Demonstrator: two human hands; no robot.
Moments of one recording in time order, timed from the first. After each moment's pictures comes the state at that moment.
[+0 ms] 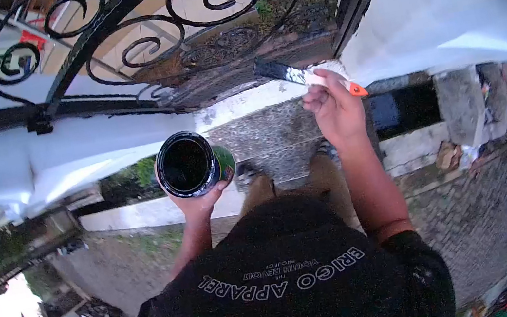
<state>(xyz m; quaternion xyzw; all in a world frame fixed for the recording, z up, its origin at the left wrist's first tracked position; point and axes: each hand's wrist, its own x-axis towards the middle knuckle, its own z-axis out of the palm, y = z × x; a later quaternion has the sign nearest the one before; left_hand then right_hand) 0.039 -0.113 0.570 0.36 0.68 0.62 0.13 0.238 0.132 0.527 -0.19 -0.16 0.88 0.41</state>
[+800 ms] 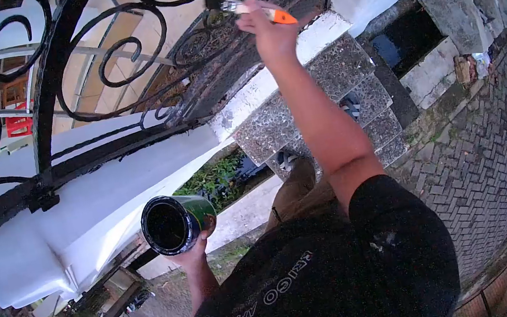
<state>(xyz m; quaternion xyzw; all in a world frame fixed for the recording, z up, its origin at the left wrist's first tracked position) -0.128 -0.253 0.564 0.42 0.73 0.51 0.16 0.031 0.131 0.460 -0.34 -0.22 0.63 0.66</state>
